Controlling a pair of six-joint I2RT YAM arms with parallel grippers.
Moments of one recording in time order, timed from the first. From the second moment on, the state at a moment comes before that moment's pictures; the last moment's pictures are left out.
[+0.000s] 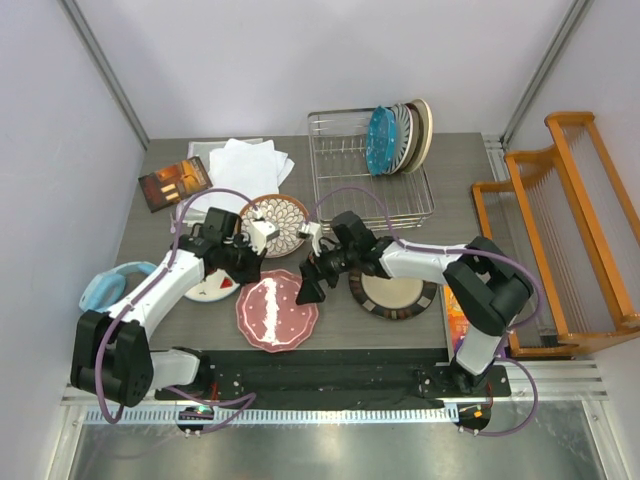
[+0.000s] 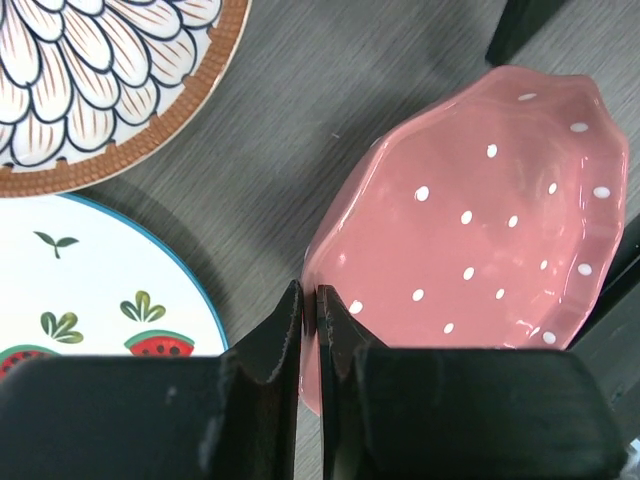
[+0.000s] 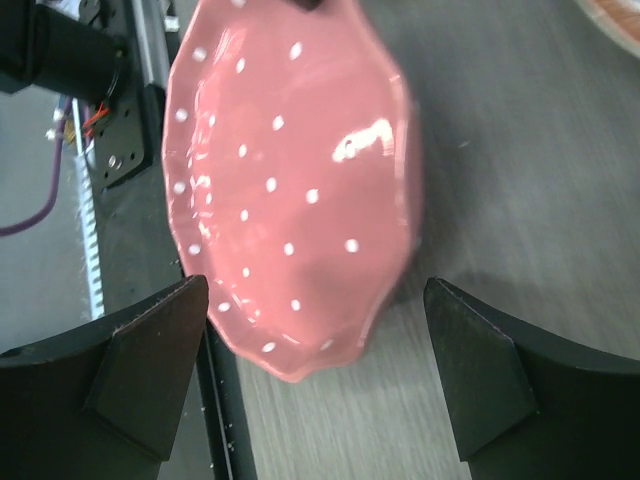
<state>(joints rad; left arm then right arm) -0.30 1.27 0.82 -0.63 0.40 0.39 0.76 1.74 0.97 0.06 -0.73 0.08</state>
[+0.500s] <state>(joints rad) -0.30 1.21 0.79 -0.57 0.39 0.36 0.80 1.85 0.99 0.09 -0.76 0.12</state>
